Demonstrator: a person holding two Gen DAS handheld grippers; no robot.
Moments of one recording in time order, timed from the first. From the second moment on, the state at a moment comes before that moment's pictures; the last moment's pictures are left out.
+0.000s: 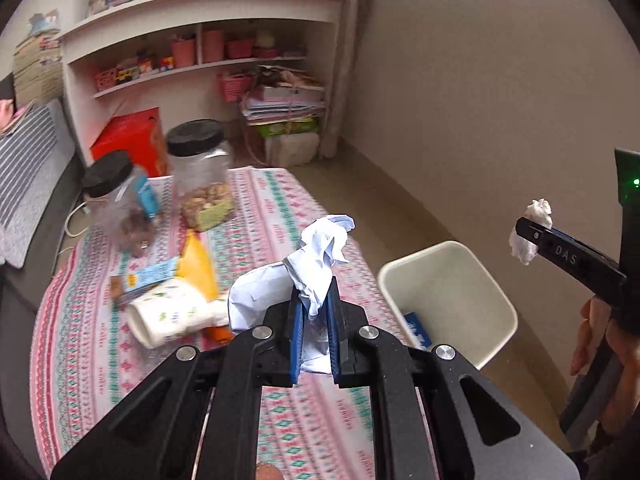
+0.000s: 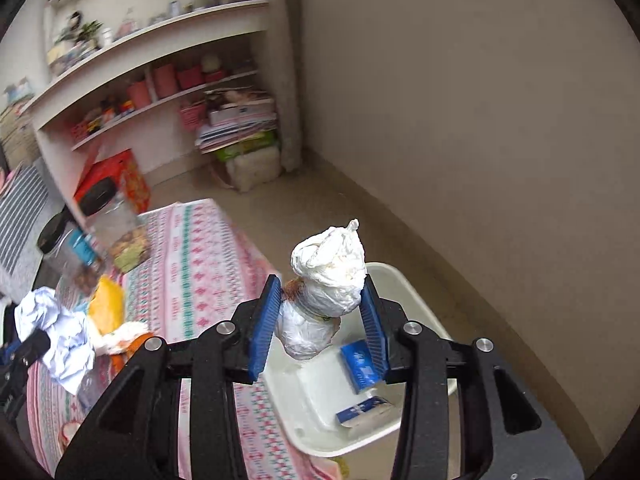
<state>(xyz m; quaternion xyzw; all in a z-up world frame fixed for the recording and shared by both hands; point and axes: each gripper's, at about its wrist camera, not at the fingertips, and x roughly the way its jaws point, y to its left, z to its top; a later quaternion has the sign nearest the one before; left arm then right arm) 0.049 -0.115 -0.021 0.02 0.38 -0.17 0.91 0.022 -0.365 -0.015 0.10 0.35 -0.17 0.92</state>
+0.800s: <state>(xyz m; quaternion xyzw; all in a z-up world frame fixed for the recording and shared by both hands) 0.048 -0.287 -0.062 0.04 0.42 -0.24 0.87 -0.043 -0.460 0.009 0.19 0.25 -0.31 0.90</state>
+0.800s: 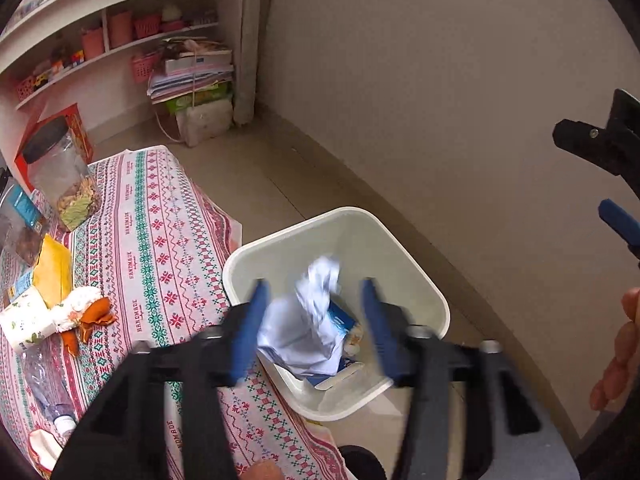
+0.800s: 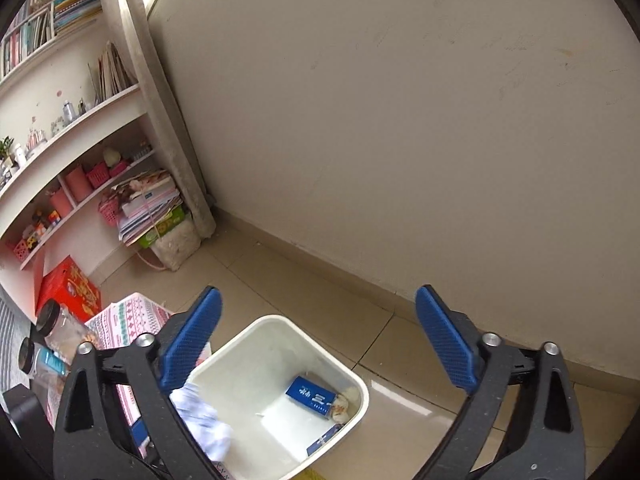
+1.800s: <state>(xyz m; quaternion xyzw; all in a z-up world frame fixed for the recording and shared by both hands) -0.025 -0.088 -0.081 0.08 0.42 0.06 0.90 0.011 -0.295 -0.002 0.00 0.31 -0.16 0.94</state>
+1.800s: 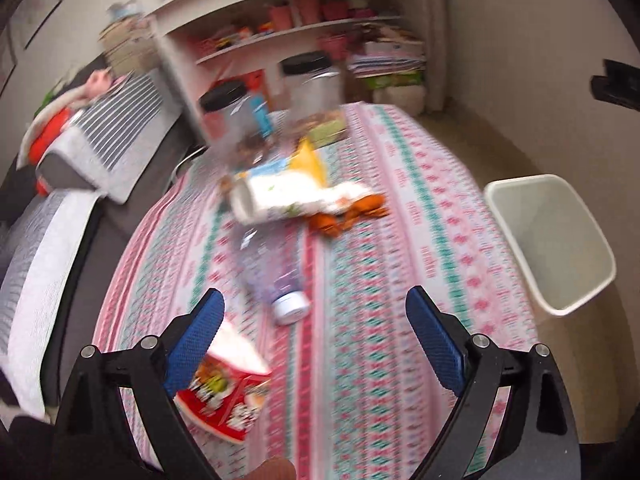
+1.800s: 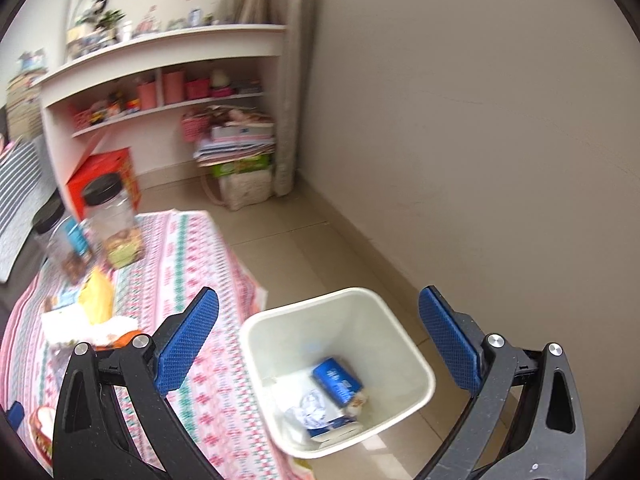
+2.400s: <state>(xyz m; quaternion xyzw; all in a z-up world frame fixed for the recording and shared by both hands) -0.025 0.064 -0.149 -0.17 0.56 0.17 0.79 0.026 -0.195 -0.026 -0.06 0.34 -0.07 0.94</state>
